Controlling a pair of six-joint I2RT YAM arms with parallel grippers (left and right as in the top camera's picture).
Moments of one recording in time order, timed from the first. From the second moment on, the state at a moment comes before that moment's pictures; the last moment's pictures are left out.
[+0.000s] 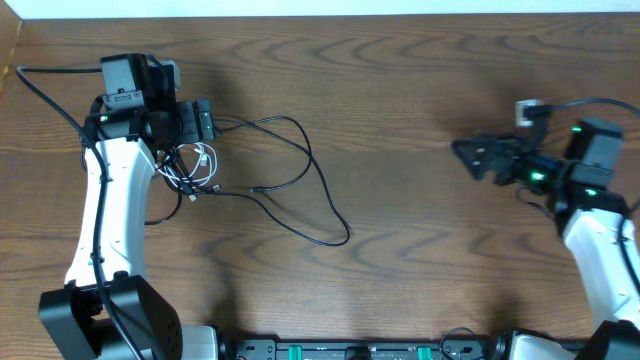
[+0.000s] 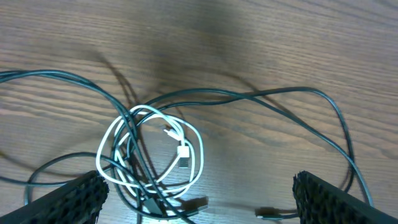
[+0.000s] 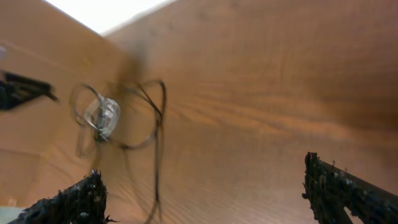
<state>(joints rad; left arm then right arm) 0.17 1.59 1.33 -0.76 0.10 0.02 -0.18 1.35 0.79 -0.22 -0.86 0.12</state>
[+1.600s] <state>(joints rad) 0.23 1.59 1.33 -0.79 -0.19 -0.21 0.71 1.72 0.79 -0.02 -0.44 -0.35</state>
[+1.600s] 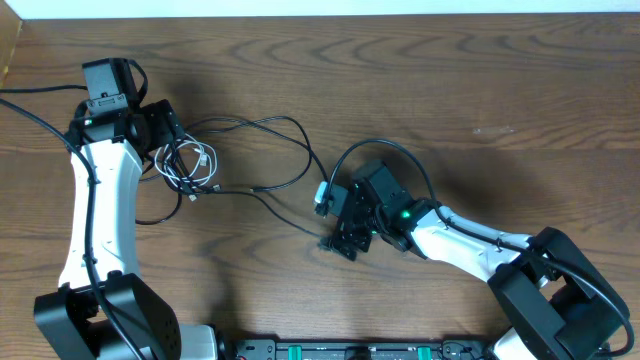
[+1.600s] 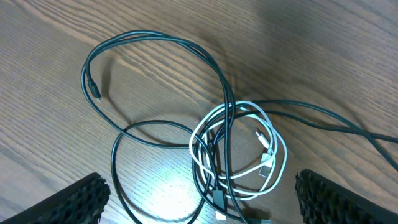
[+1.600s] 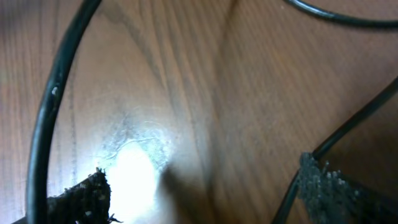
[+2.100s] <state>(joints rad) 0.23 1.59 1.33 -0.79 -0.19 -0.21 0.57 1.69 0.79 -0.05 -0.19 -0.21</state>
